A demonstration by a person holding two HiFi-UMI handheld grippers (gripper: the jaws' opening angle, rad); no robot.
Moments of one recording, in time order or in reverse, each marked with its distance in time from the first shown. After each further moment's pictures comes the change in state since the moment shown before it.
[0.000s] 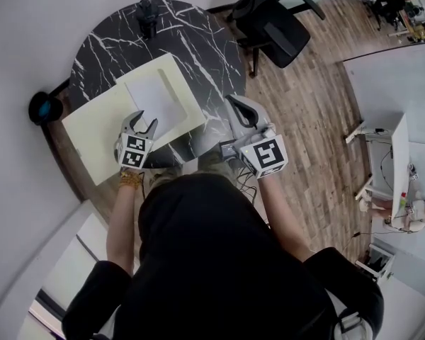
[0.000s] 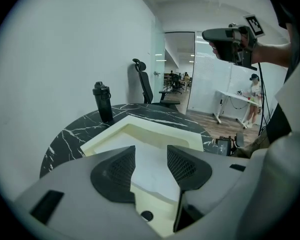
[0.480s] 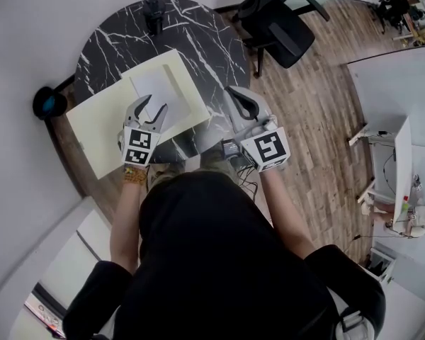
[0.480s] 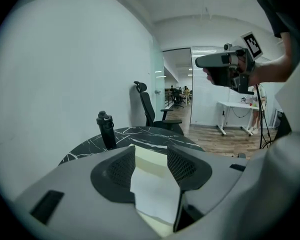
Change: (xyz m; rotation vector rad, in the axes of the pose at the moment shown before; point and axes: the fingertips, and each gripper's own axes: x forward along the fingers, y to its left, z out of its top) left arm -0.041 -0.007 0.085 0.056 -0.198 0.059; right arm 0.004 0.013 0.022 -0.039 -0.055 0.036
